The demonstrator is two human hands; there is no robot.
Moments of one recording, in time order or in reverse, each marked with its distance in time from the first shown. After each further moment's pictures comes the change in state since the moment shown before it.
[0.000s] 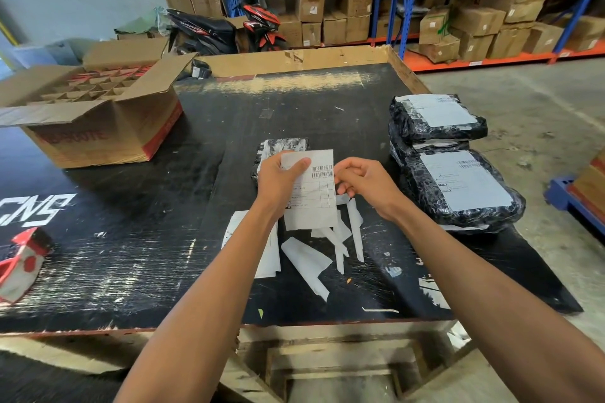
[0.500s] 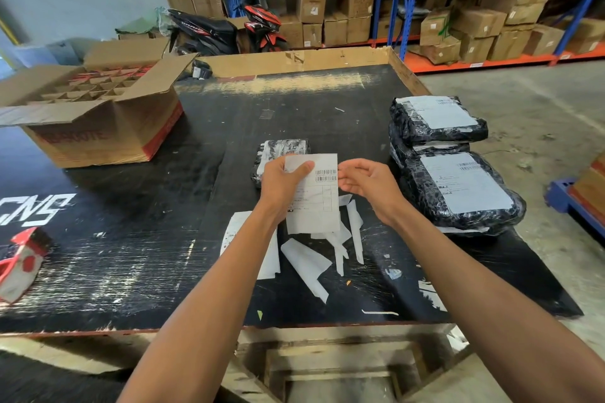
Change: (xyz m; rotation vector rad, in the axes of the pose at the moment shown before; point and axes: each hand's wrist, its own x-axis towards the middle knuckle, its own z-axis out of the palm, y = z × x) left_hand -0.001 -0.002 0.005 -0.045 -0.027 -0.035; right_hand -0.001 0.005 0.001 0.187 0.153 0.053
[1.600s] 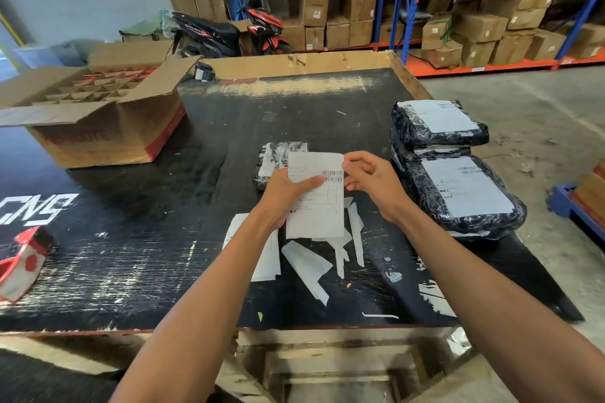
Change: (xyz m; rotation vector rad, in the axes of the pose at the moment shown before) left_hand -0.014 0.004 -0.006 -0.110 -0.245 -0.106; right_hand 0.003 -0.010 -0.004 -0.097 -0.039 -0.112
